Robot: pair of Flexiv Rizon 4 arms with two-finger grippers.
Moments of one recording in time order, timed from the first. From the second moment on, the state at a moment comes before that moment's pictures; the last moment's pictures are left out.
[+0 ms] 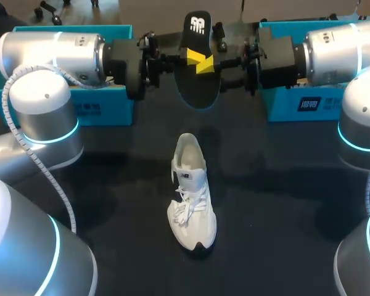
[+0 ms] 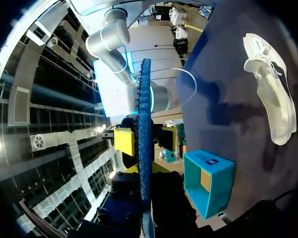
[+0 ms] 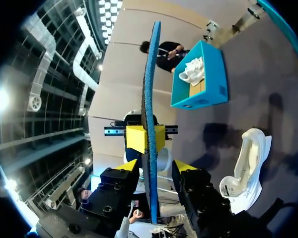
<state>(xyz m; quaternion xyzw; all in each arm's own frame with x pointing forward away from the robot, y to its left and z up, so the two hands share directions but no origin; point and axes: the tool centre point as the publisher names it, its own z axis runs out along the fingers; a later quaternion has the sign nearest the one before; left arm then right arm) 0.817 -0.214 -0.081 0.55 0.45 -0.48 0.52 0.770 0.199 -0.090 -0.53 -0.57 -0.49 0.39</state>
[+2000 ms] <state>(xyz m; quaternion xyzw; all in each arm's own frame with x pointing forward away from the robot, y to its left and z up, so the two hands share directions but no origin) 0.841 -0.182 -0.101 0.45 0.57 -0.52 0.45 0.779 0.165 -0.104 -0.54 -0.60 -0.53 0.26</state>
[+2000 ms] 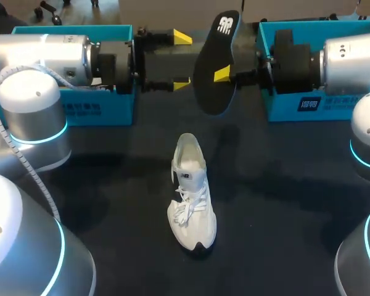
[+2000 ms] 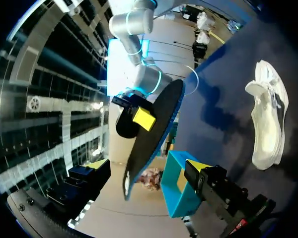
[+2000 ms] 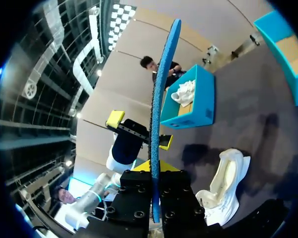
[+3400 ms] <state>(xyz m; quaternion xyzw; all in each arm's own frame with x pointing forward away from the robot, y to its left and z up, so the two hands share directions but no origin) 0.823 -0.151 -0.145 0.30 0.71 -0.57 0.29 0.783 0.157 -0.086 -0.42 -0.68 -0.59 0.15</state>
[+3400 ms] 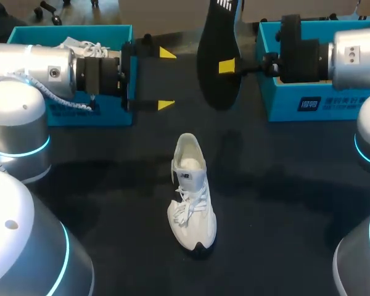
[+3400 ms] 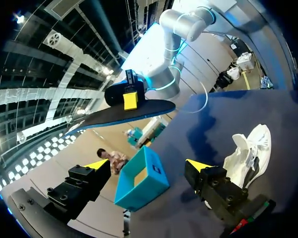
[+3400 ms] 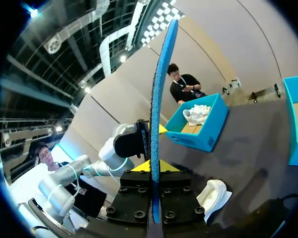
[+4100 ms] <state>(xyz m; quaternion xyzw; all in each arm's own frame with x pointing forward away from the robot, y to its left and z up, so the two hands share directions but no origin) 0.818 -0.131 -0.187 0.31 0.78 -0.50 0.23 0.814 0.151 -0.126 -0.32 -0.70 -0.63 0.11</state>
